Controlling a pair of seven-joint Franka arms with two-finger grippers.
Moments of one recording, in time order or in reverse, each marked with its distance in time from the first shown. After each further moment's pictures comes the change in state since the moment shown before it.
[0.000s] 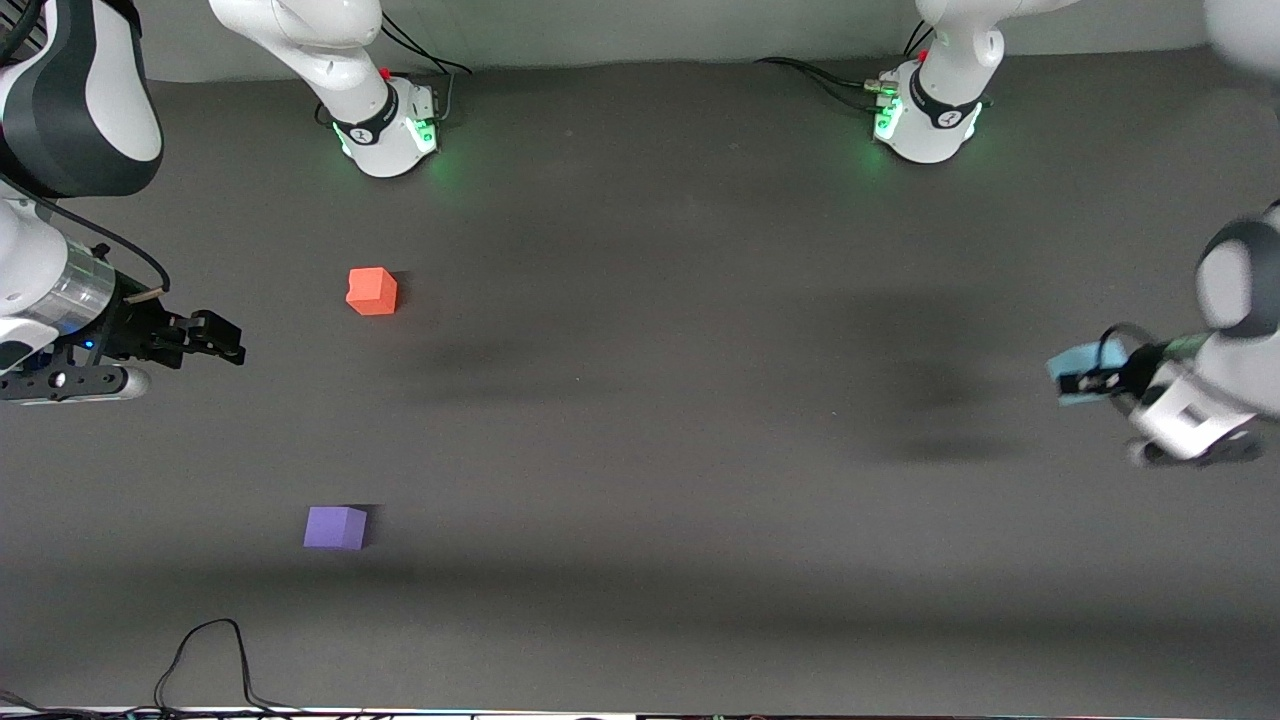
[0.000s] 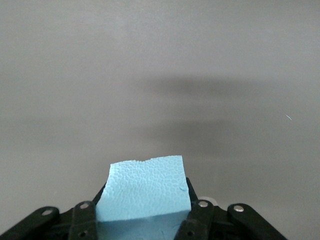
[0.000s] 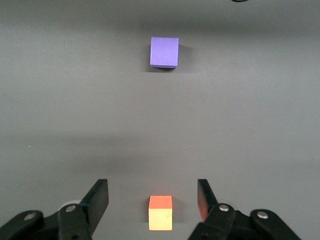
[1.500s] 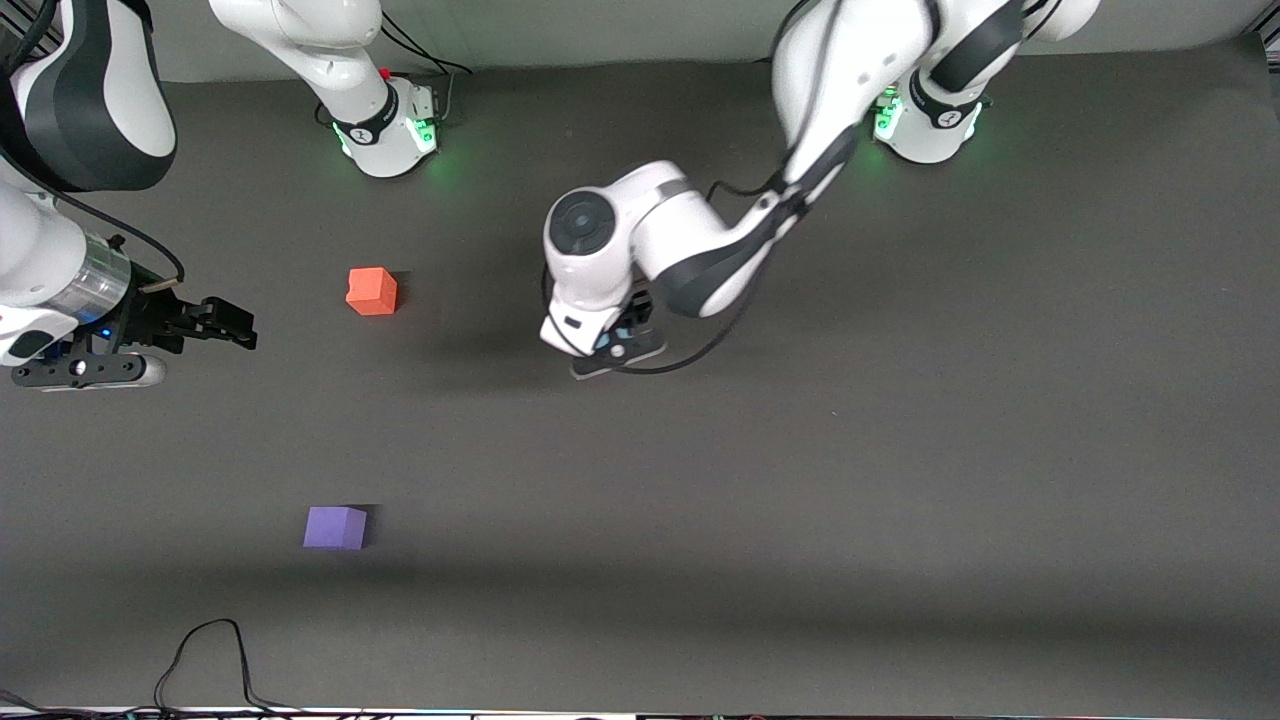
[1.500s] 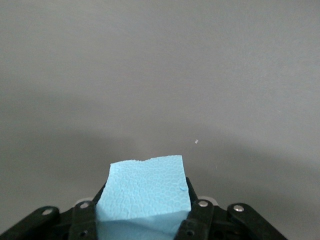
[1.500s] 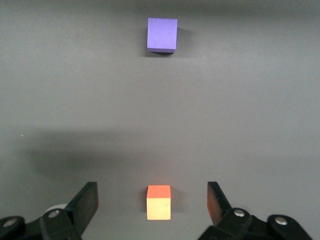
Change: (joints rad) left arm -0.887 0.671 -0.192 0.548 0.187 0.324 -1.332; right arm -0.001 -0.040 -0.003 -0.076 0.000 0.001 -0.001
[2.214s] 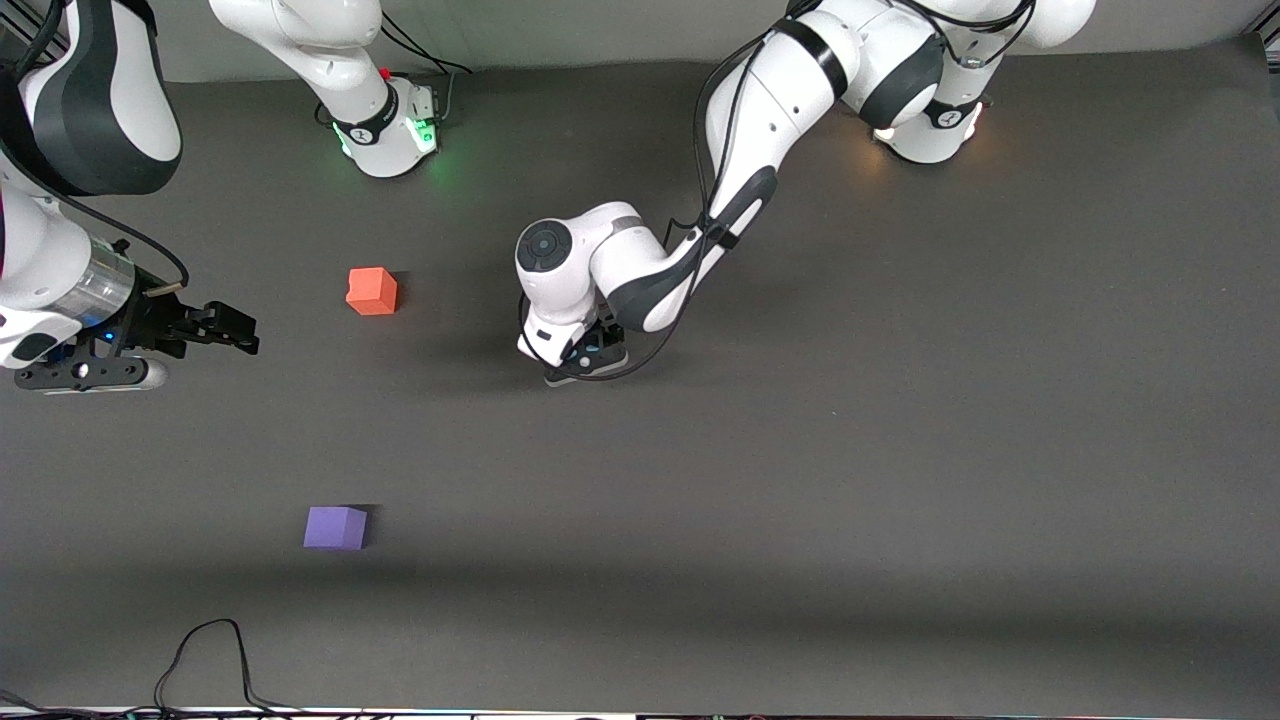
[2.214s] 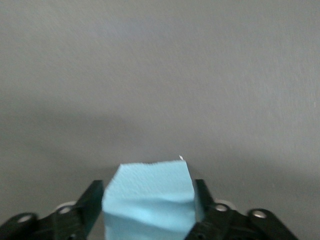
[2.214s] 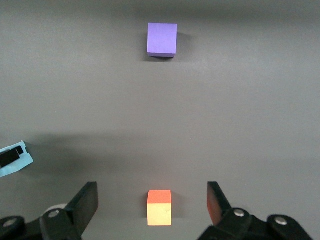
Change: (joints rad) left arm -0.116 0.171 0.112 0.152 0.001 0.034 -0.023; right arm 0.002 0.000 0.005 -0.012 0.000 0.030 0.009
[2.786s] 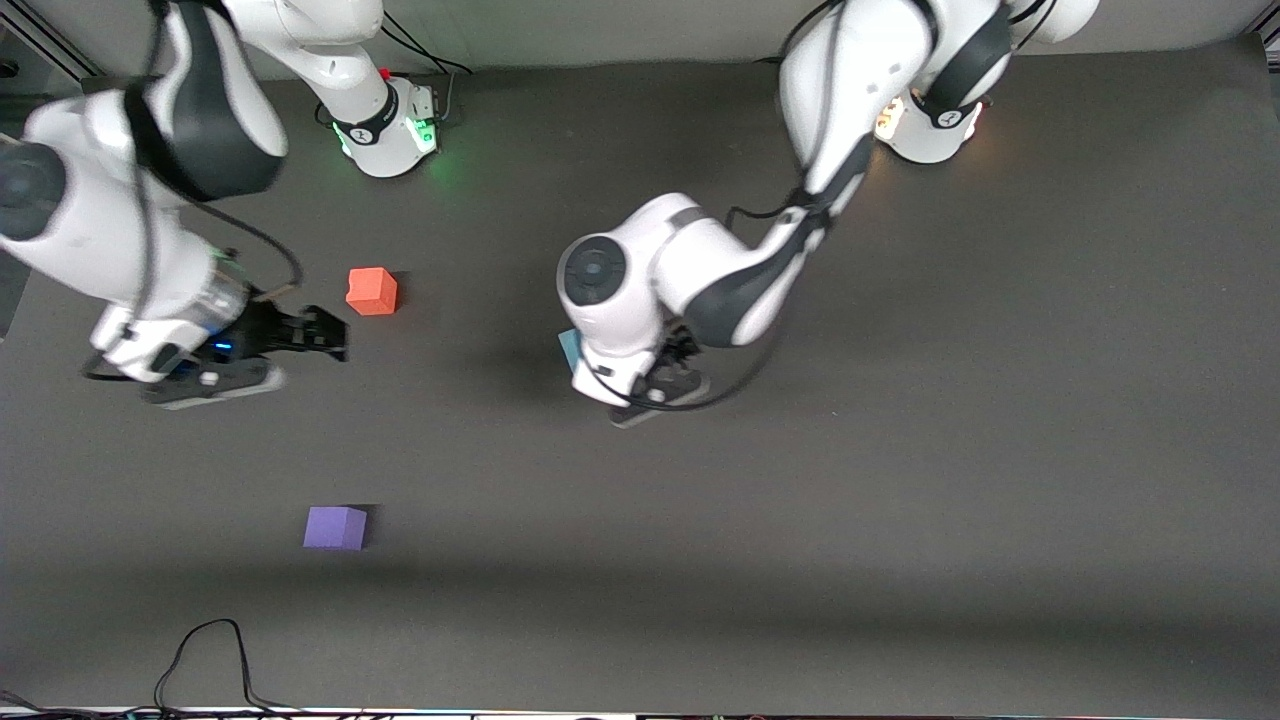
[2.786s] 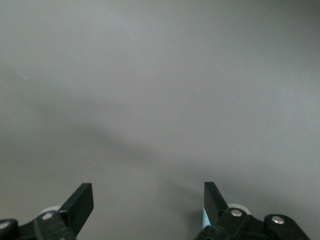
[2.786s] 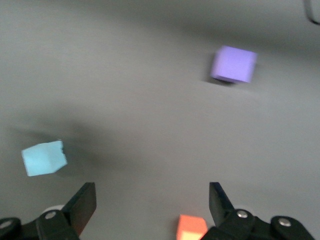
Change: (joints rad) left arm 0.232 -0.270 -0.011 -0.041 -0.001 -0.317 0.164; right arm 0.165 0.080 0.056 -0.014 0.004 0.151 0.022
